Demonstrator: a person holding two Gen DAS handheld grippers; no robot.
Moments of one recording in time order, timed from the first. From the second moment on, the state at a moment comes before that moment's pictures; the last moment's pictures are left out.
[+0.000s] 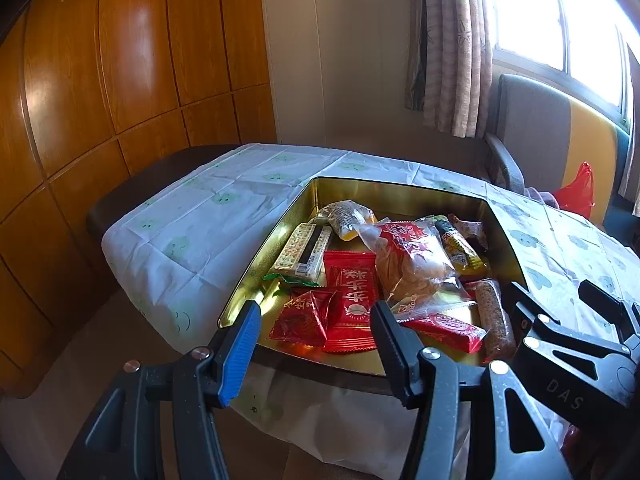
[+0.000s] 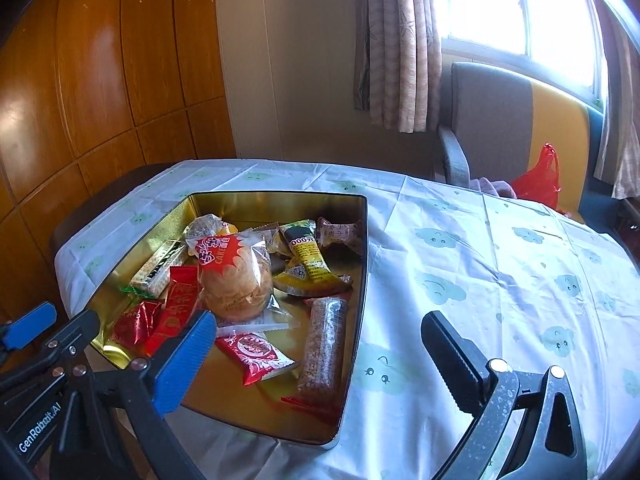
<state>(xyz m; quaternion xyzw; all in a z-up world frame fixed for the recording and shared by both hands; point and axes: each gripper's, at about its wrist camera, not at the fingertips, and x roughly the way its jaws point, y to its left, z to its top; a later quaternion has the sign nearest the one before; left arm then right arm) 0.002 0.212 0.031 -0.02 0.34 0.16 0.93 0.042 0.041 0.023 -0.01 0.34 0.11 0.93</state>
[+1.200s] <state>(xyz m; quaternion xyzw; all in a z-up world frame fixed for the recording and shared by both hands) 0.000 0.211 0.031 0.00 0.34 0.17 0.93 0.043 0.038 0.020 -0.01 0.35 0.10 0.93</state>
